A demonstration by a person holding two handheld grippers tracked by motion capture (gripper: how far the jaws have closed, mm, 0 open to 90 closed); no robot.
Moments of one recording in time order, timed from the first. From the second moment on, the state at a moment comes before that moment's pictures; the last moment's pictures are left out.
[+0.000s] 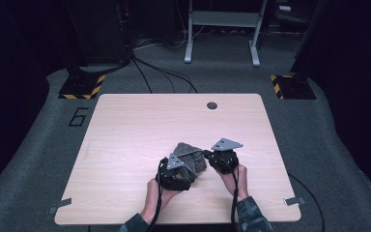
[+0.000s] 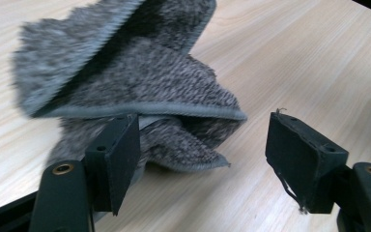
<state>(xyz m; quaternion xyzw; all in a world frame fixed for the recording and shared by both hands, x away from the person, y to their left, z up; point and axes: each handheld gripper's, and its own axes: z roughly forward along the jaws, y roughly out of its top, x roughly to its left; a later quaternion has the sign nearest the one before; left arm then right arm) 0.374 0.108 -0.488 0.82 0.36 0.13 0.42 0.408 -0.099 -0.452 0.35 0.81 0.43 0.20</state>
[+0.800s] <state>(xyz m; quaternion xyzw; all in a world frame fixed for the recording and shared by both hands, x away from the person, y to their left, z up) 0.401 0.143 -0.485 0.82 0.38 0.17 0.40 0.408 -0.125 -0.450 0.38 0.79 0.43 0.21</state>
